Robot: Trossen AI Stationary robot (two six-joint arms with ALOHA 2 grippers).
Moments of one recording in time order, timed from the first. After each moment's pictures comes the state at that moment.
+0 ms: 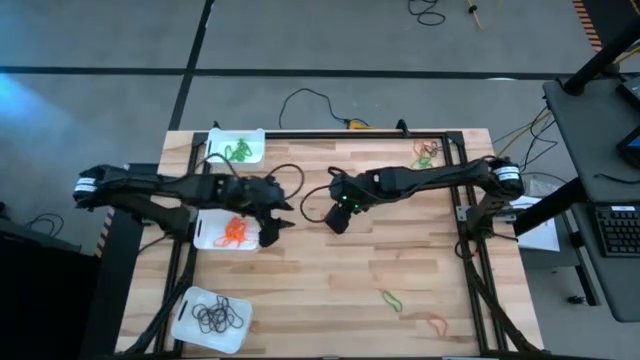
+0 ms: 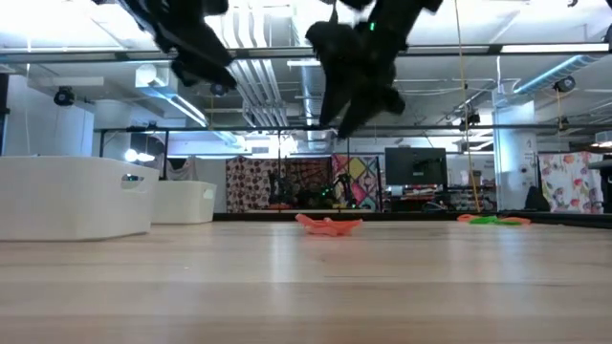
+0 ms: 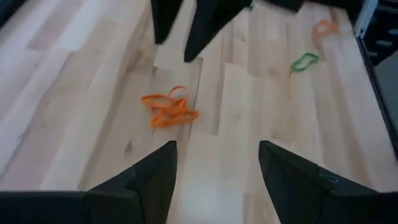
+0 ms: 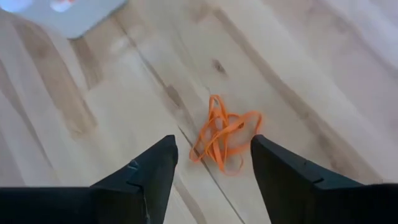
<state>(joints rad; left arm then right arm) -0.02 1.18 0.91 -0.43 -0.02 -0.22 -0.04 1.75 1.40 -0.67 0.08 0.58</state>
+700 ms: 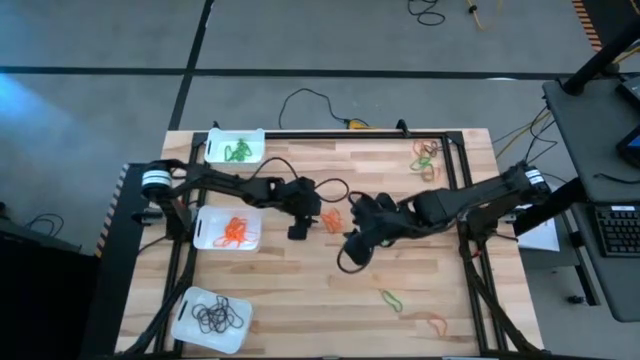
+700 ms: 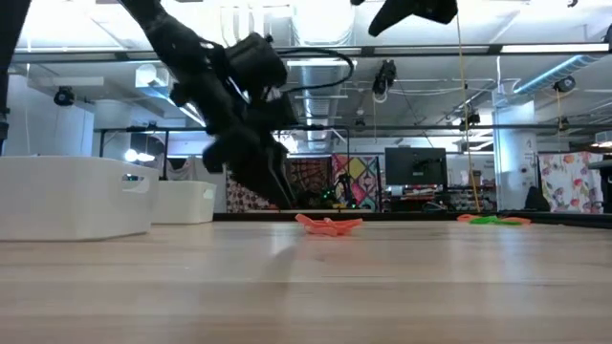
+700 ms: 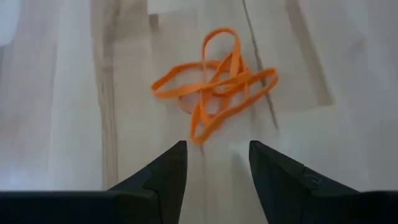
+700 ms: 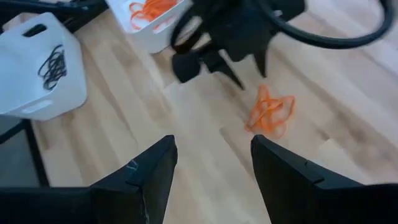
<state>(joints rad) 0.15 1.76 0.93 -0.07 0.09 0.30 0.28 1.58 1.52 -0.86 0.34 0.82</state>
